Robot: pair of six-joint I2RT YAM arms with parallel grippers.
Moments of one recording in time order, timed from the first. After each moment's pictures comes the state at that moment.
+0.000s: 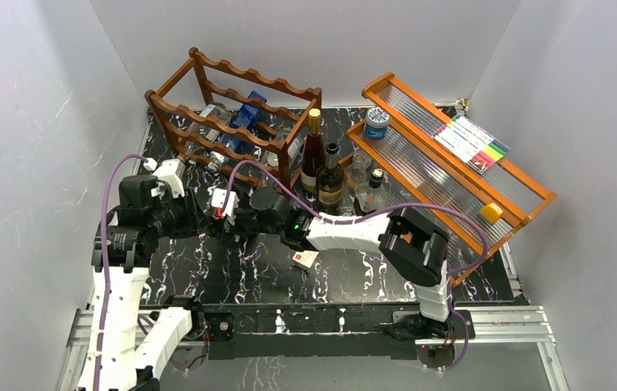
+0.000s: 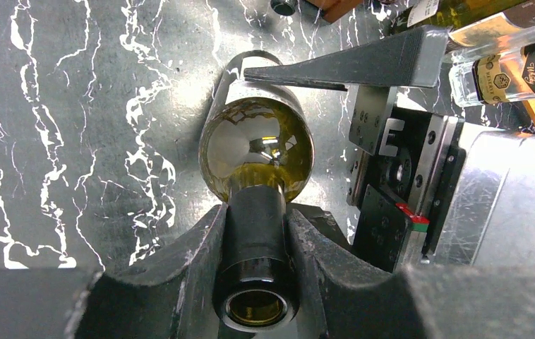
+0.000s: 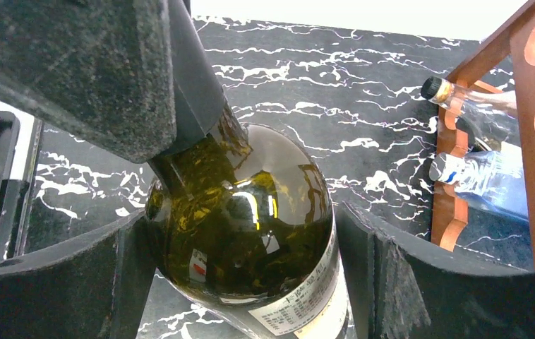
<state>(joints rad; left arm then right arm) -0.05 0.78 1.12 -1.13 0.24 -0.18 1.19 1.93 1.32 0.41 -0.24 -0.27</state>
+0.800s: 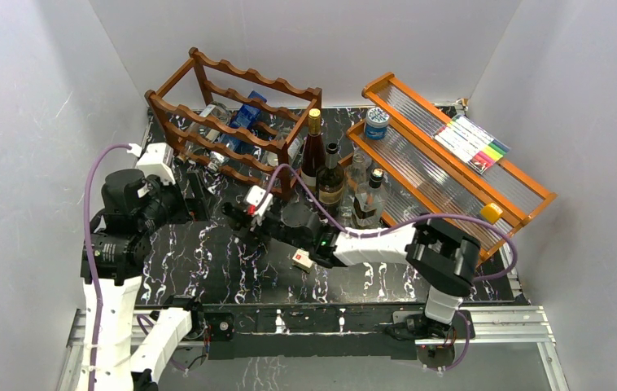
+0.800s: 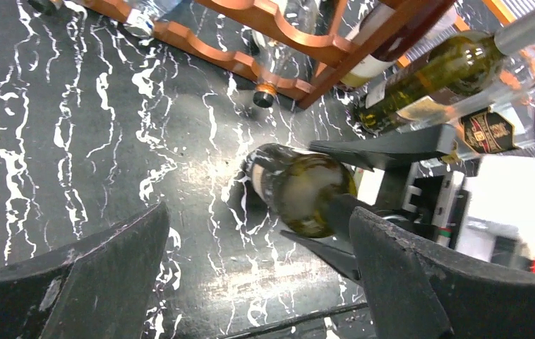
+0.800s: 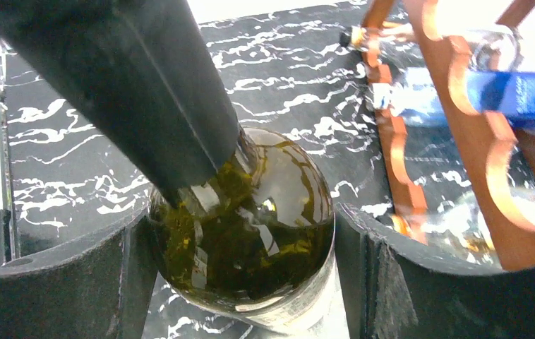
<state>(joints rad) -0.06 0.76 1.21 -0.99 0.23 -0.18 1.20 1.76 1.01 0.66 0.02 -0.12</state>
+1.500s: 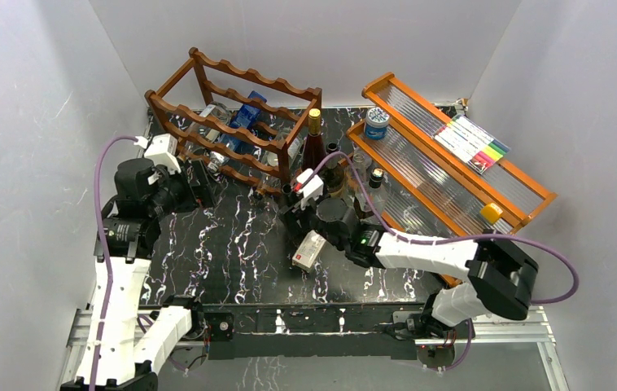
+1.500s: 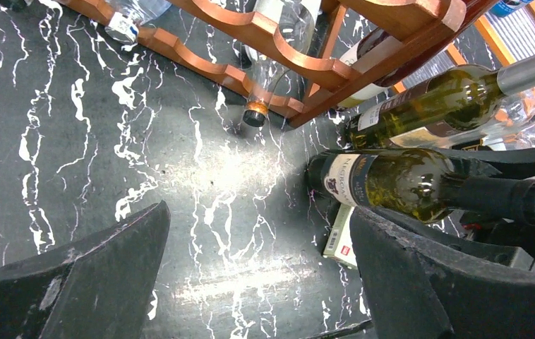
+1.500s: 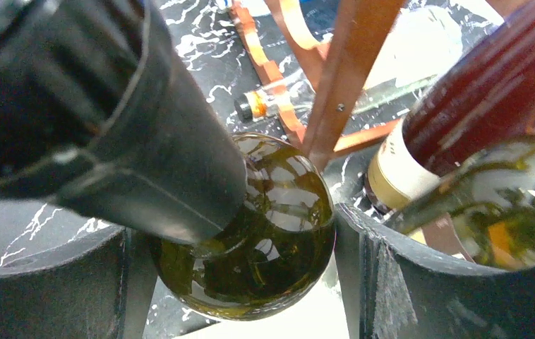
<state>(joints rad) -0.06 0.82 1.14 -0.84 0.22 -0.26 1.11 1.42 0.79 0.40 0.33 0.05</state>
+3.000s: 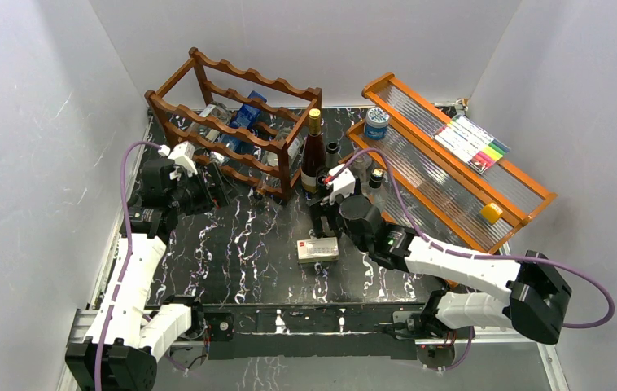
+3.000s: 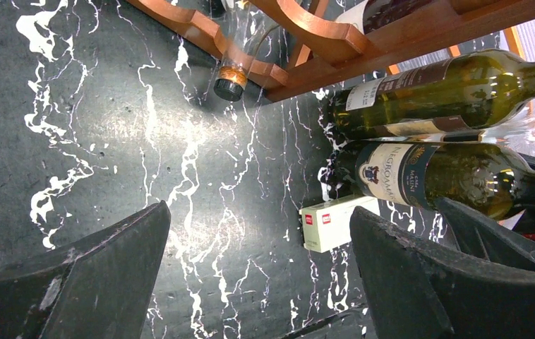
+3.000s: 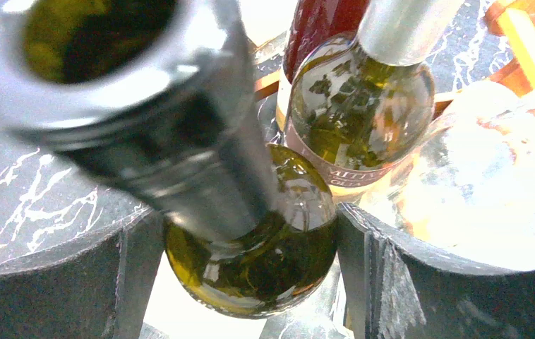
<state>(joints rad) -0.06 0.93 0.92 -0.64 0.34 -0.39 1.04 1.18 0.72 0.12 0.45 0.13</state>
